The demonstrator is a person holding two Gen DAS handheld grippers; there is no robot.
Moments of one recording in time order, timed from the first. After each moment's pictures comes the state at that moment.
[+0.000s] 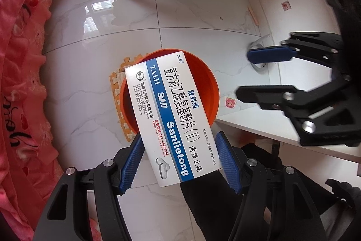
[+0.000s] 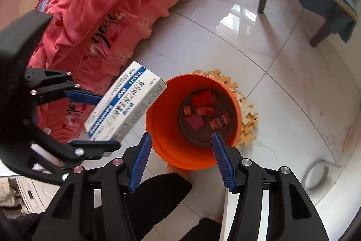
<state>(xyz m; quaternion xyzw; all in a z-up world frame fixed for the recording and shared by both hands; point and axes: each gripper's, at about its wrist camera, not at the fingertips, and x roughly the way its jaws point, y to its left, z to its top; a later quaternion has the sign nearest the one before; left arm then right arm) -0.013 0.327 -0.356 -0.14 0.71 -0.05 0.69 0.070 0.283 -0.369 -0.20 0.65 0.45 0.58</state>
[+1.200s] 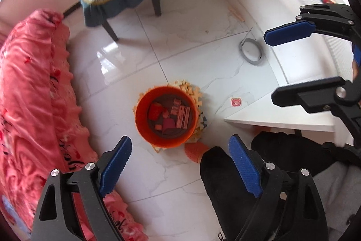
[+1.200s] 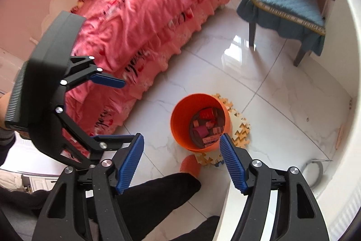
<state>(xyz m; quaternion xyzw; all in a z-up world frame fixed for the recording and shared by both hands) -0.012 0.219 -0.181 0.05 0.67 -0.05 0.74 0.067 0.146 -0.170 -0.13 0.57 0.51 0.64</state>
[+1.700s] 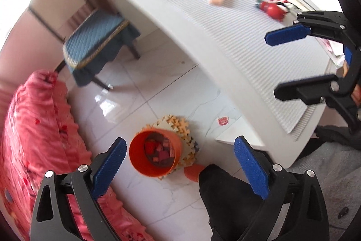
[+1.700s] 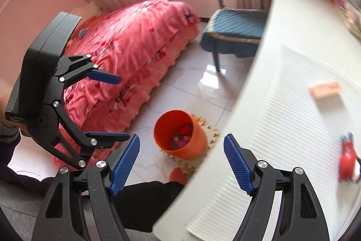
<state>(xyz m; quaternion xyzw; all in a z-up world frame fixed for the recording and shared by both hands) 0.013 0.092 -0.096 0.15 0.61 -0.11 0.77 0.063 -0.024 -0.075 -0.06 0.51 0.44 0.74</state>
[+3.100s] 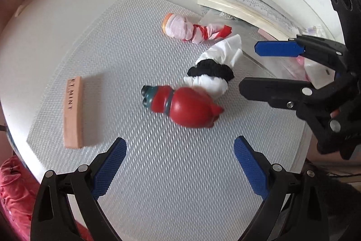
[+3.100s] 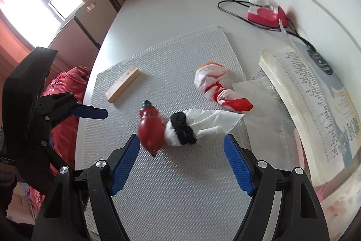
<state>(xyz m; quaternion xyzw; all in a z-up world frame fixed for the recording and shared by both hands) 0.178 -0.146 -0.146 0.20 0.61 -0.30 0.70 0.185 -0.311 -0.132 0.13 0.54 0.16 0.82</state>
